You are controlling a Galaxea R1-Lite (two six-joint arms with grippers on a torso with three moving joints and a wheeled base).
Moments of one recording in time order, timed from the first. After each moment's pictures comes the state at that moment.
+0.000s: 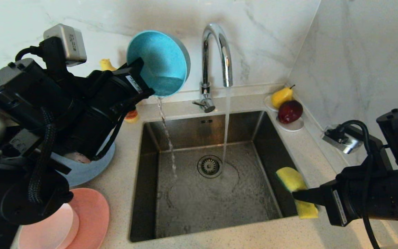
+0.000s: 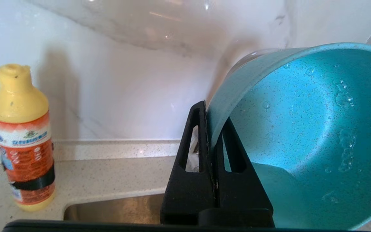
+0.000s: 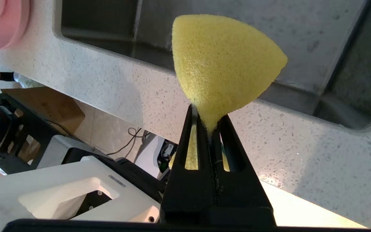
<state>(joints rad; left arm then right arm) -0.51 1.68 -0.86 -1.29 0.25 -0.08 0.59 1.36 -0.97 0.26 0.07 0.29</state>
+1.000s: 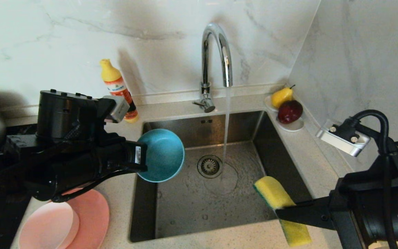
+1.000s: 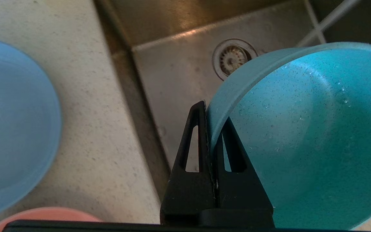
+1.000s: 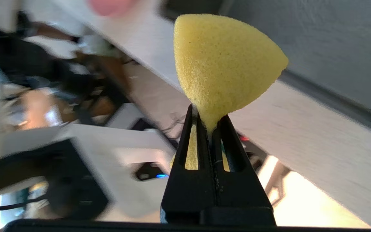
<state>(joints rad) -0.52 1.52 -0.89 -0.22 0.24 -0.10 0.81 1.33 -1.08 0.33 0.18 0.33</state>
